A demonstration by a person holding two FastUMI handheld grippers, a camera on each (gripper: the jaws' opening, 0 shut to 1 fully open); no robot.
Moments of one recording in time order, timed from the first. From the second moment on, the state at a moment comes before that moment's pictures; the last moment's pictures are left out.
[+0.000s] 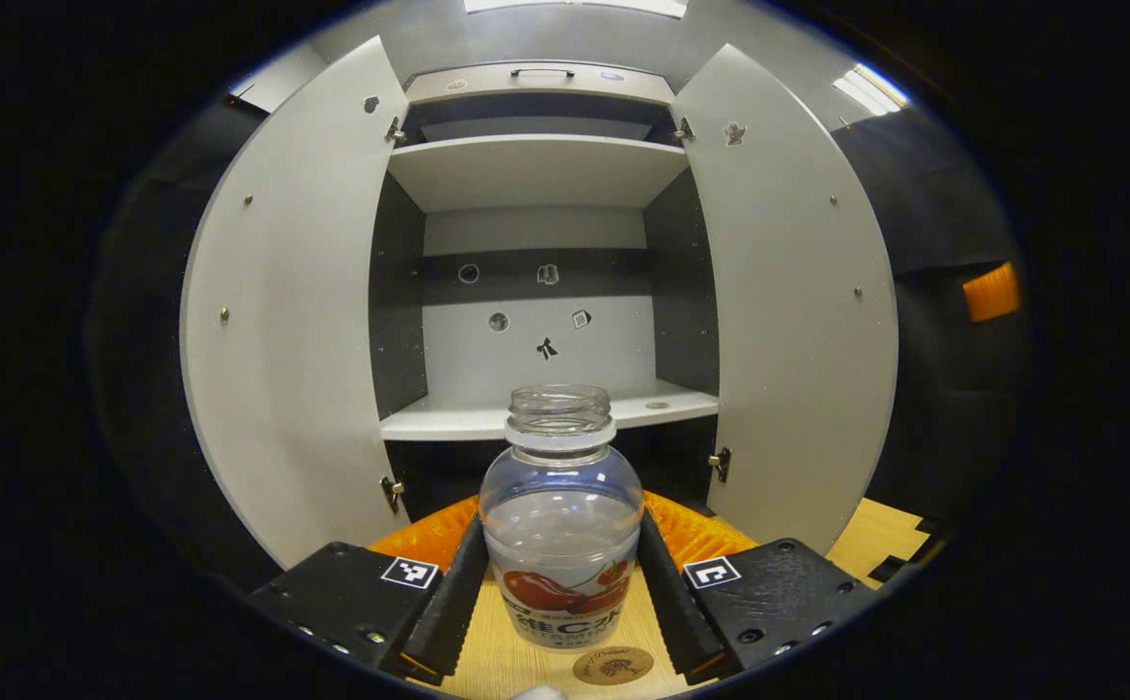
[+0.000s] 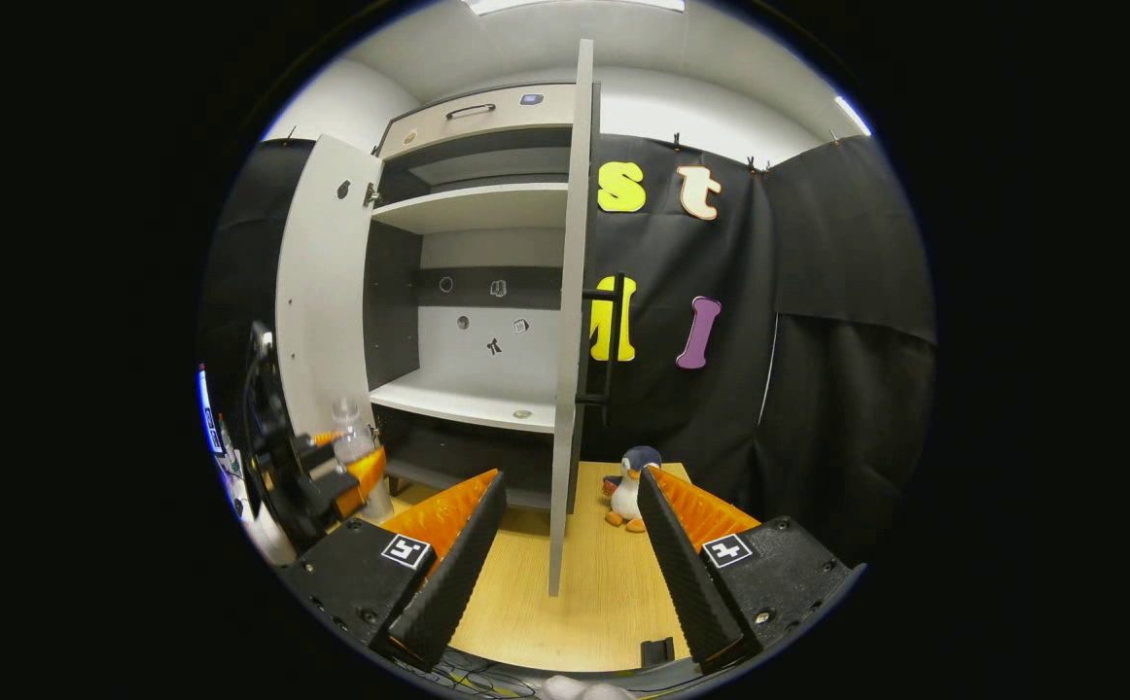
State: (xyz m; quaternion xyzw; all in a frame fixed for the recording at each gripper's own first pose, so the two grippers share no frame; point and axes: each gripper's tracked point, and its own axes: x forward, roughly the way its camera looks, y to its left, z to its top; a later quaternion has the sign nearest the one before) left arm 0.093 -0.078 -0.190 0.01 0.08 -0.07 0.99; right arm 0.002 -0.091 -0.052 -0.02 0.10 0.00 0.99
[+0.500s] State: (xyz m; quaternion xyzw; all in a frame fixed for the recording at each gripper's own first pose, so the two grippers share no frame) left arm 0.075 -0.111 -0.299 -0.03 0.10 -0.08 0.99; right arm 0.006 -0.094 -0.068 -0.04 0.13 0.01 0.99
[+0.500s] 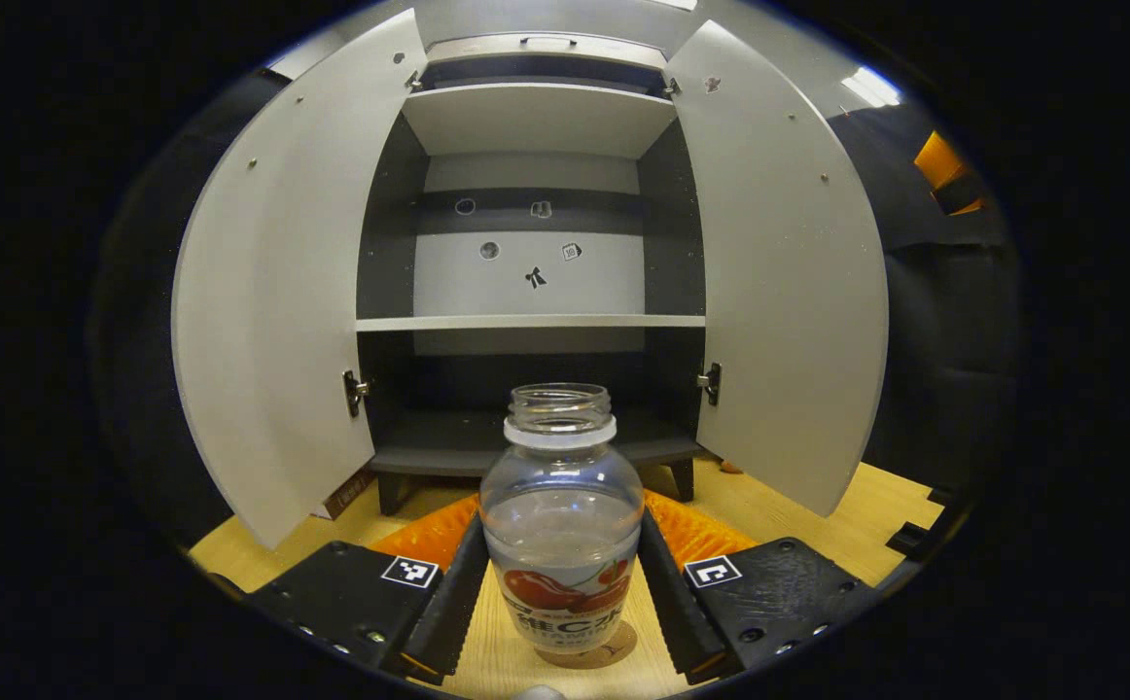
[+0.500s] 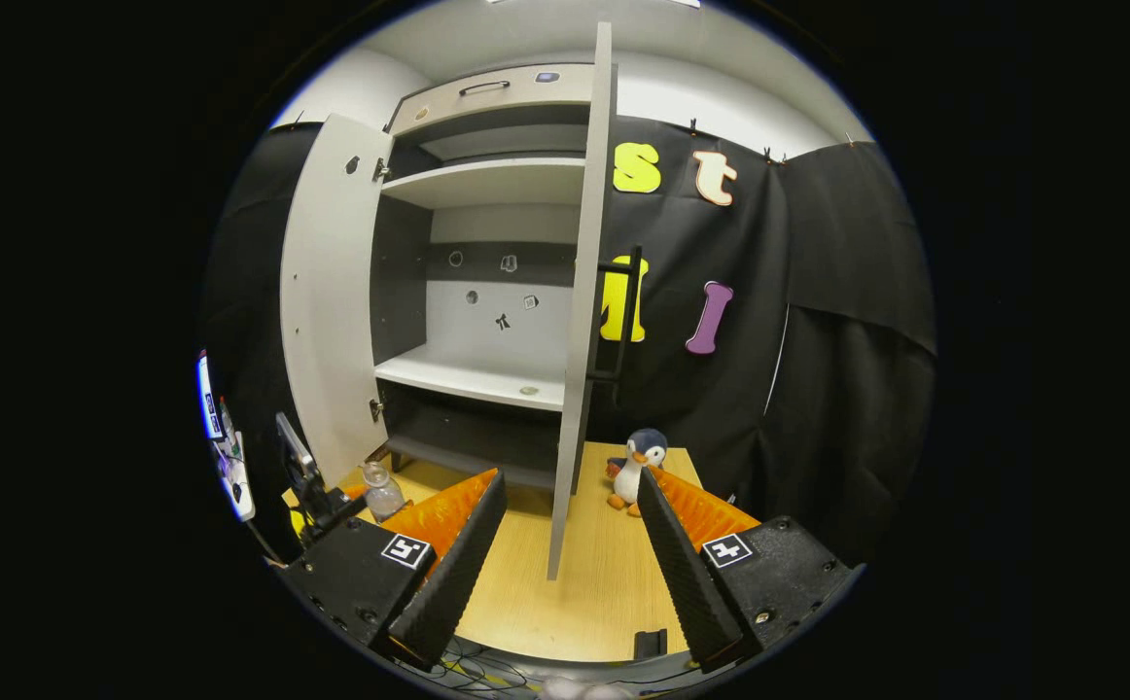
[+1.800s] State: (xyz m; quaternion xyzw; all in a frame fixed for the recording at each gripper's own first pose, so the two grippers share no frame) left arm 0.083 -0.124 -0.371 -0.01 0.10 -0.10 0.99; right arm 0.022 -0.120 -0.118 -0.05 0.18 0.01 0.98
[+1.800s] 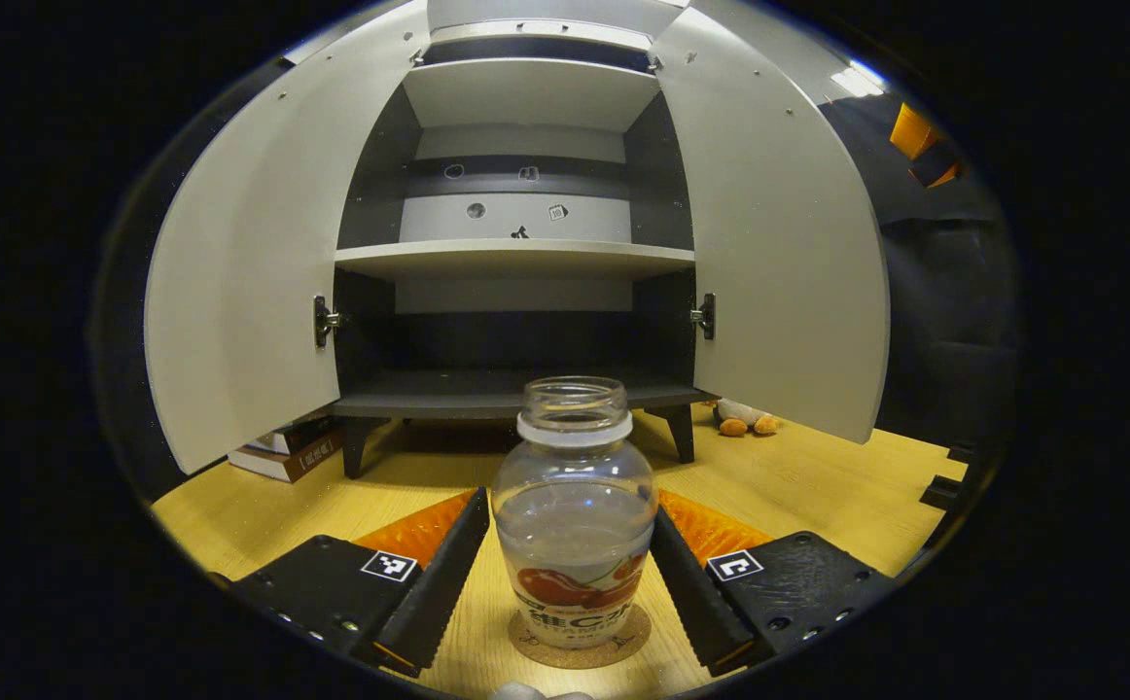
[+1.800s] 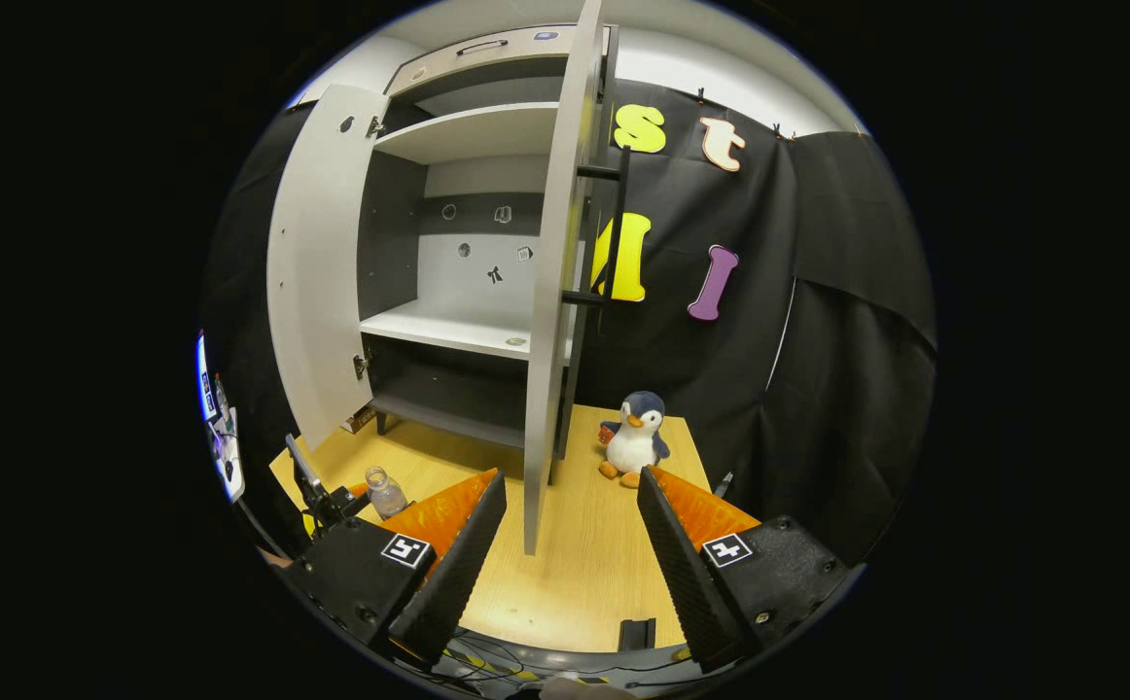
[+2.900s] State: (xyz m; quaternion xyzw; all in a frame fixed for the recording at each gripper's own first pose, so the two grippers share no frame) left arm 0.068 -0.031 -0.130 -0.01 0.07 -0.02 1.00; right arm -0.013 -0.106 -0.086 0.00 0.11 -0.03 0.99
